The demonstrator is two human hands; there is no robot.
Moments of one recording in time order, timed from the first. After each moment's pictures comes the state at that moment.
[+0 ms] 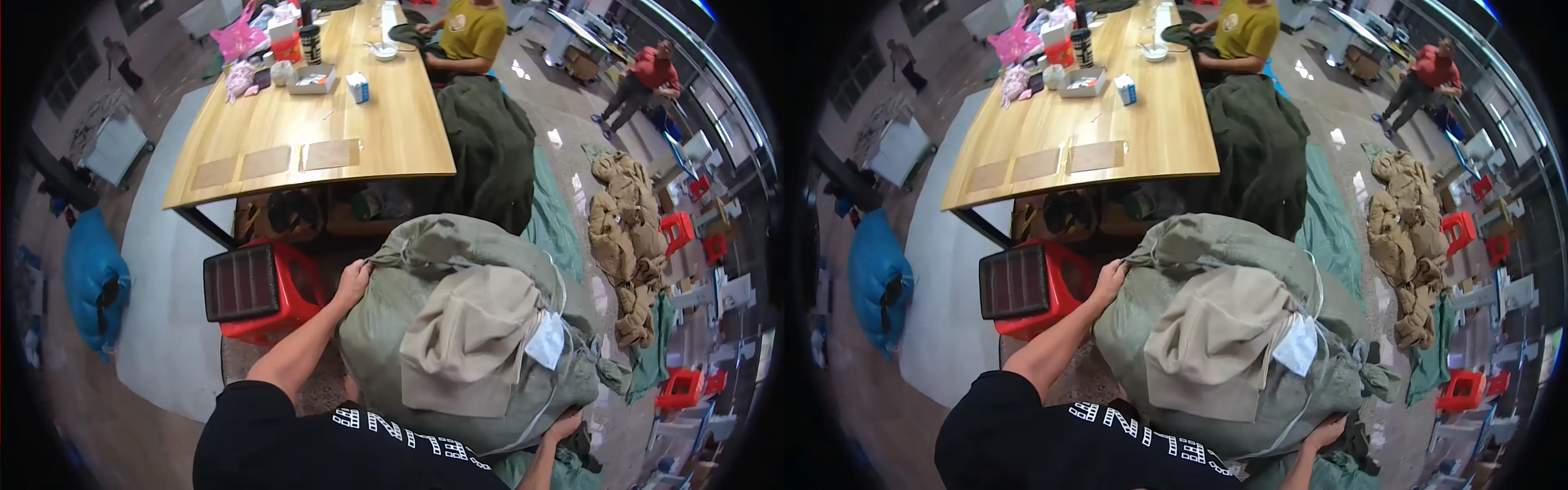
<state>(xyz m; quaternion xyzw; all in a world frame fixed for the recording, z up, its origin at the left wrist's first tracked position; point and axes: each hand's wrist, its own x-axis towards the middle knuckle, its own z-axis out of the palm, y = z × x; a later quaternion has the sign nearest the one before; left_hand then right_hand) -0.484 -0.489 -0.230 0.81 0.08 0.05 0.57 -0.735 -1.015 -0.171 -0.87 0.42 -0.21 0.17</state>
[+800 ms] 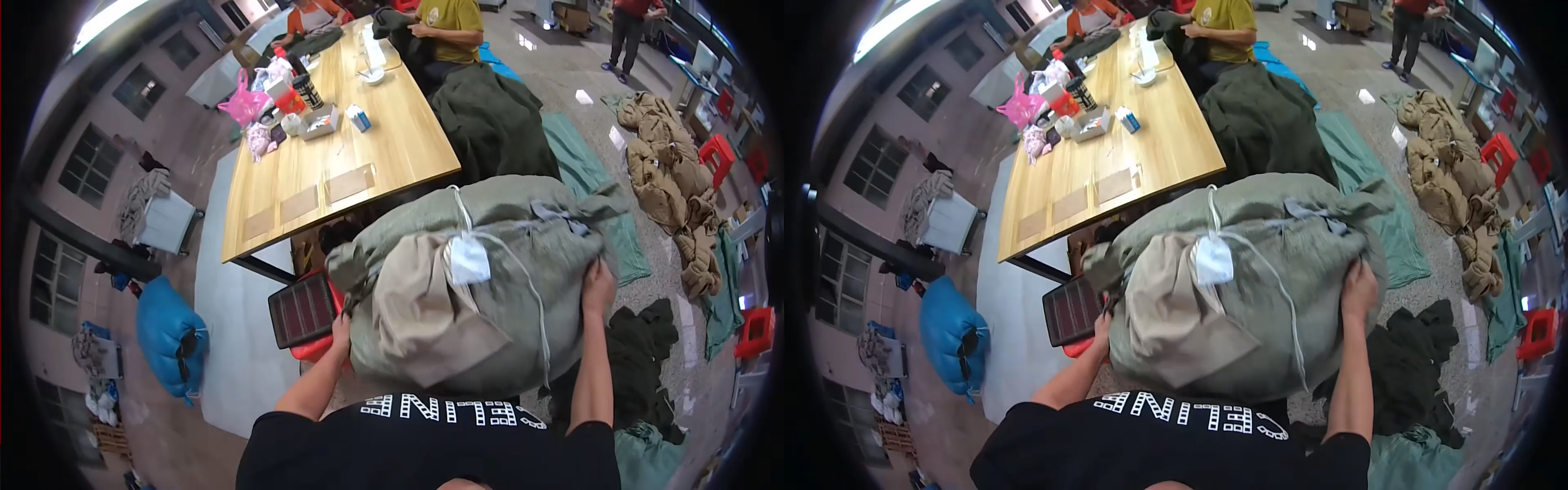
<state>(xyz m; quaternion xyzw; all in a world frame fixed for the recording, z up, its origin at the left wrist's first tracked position) -0.599 -0.383 -0.256 0.84 0.30 0.03 0.45 -0.513 -0.936 -0.108 -0.89 0.23 -0.24 0.30</state>
